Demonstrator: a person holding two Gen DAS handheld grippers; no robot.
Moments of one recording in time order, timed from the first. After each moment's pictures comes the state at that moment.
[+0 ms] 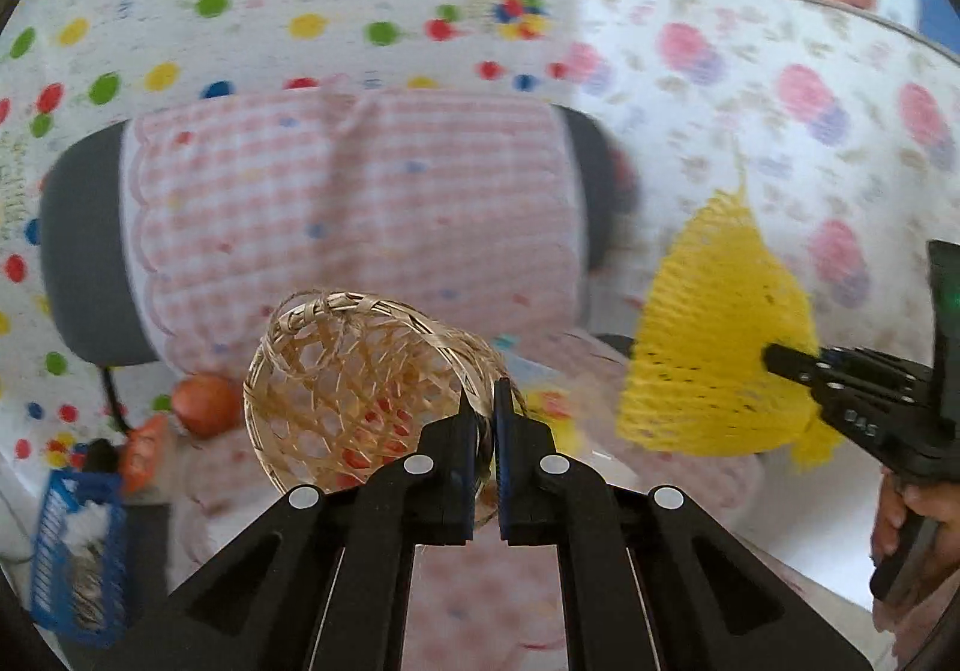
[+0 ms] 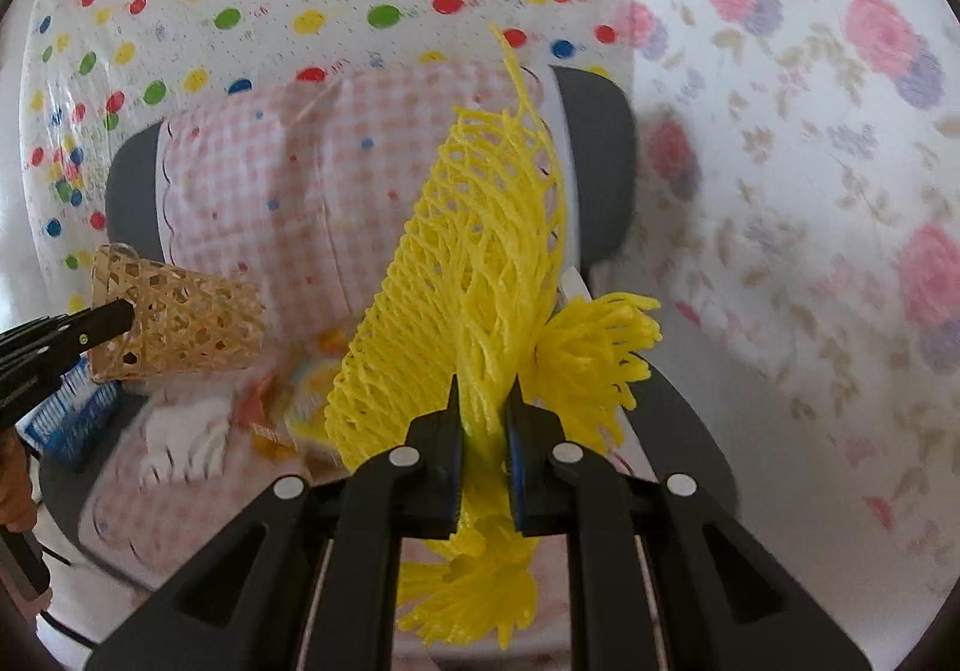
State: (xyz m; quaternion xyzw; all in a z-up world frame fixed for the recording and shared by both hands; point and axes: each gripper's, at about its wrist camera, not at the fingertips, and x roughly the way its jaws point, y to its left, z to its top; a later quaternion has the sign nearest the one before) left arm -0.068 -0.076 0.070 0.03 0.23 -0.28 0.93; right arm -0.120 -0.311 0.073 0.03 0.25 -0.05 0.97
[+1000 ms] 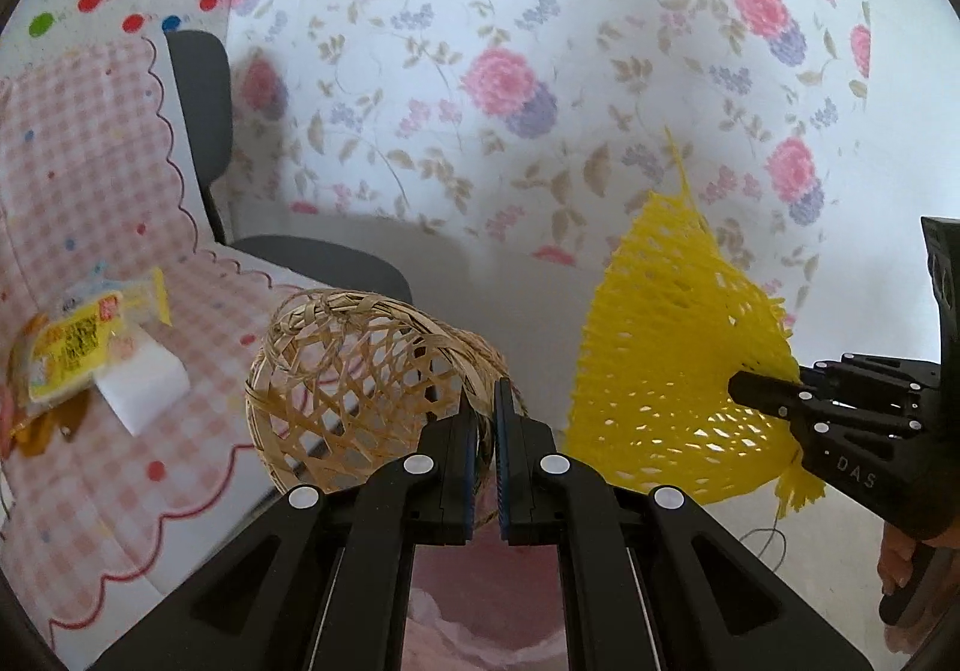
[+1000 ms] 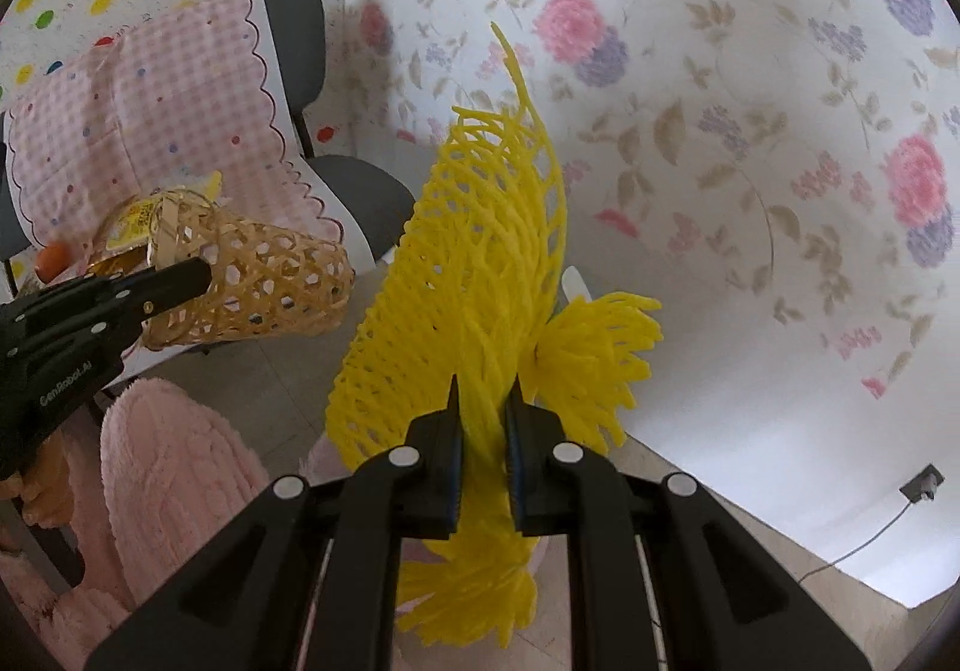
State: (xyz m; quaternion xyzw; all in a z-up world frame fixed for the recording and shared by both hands) left arm -0.218 -0.241 -0.016 0.10 0.26 -0.54 0.79; right arm -0.366 -0.367 -0.008 0.11 0.33 -0.29 0.89
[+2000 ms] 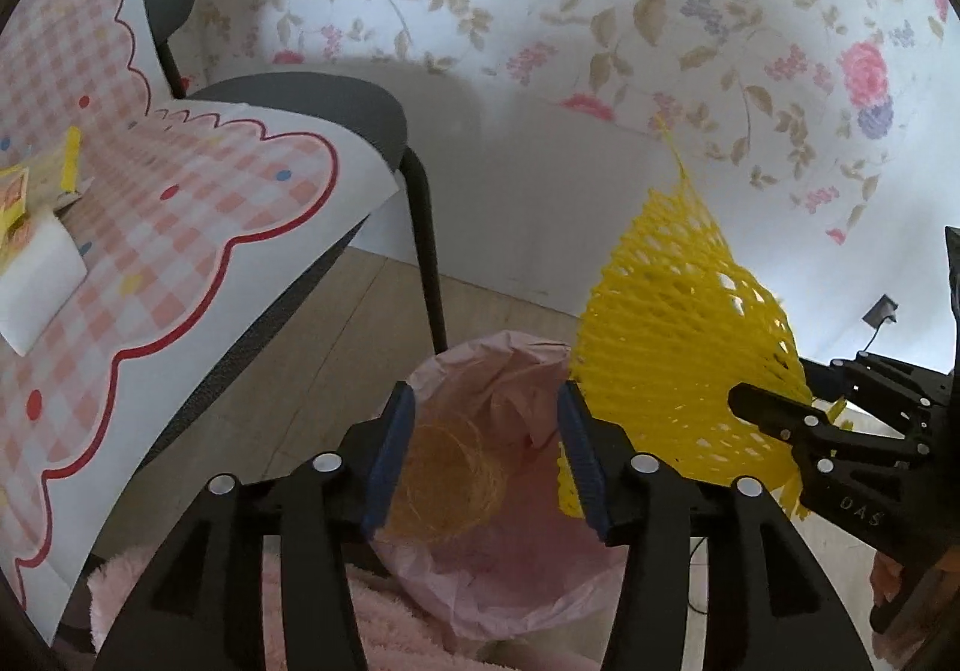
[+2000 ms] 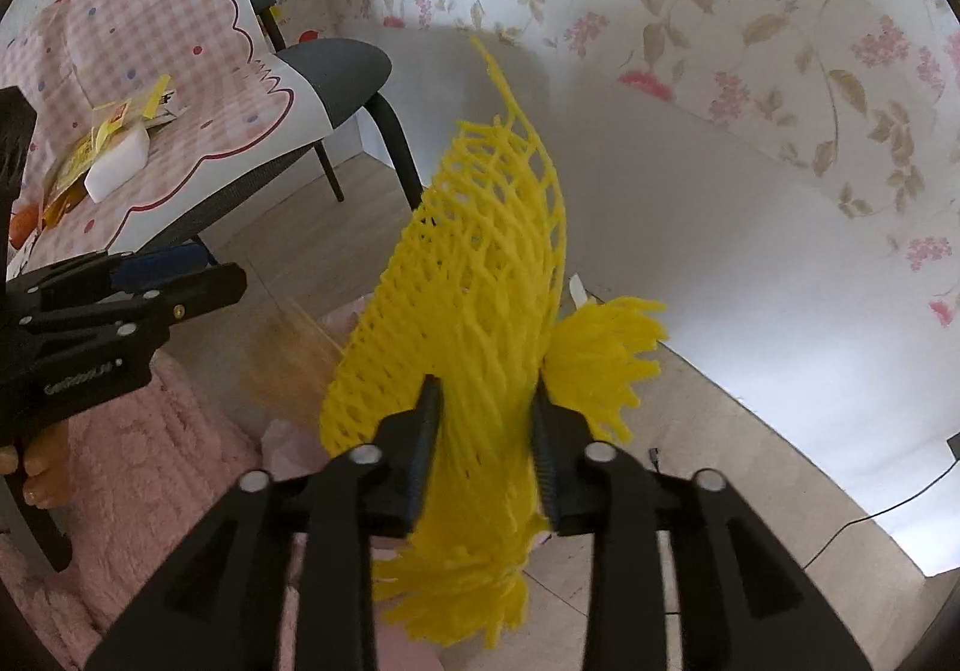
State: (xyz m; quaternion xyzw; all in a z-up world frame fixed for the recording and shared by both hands) left arm -0.185 -0.304 -0.102 0.17 0.40 -0.51 0.74; right arm -0.341 -0.411 -0.102 0.17 0.42 -0.25 0.85
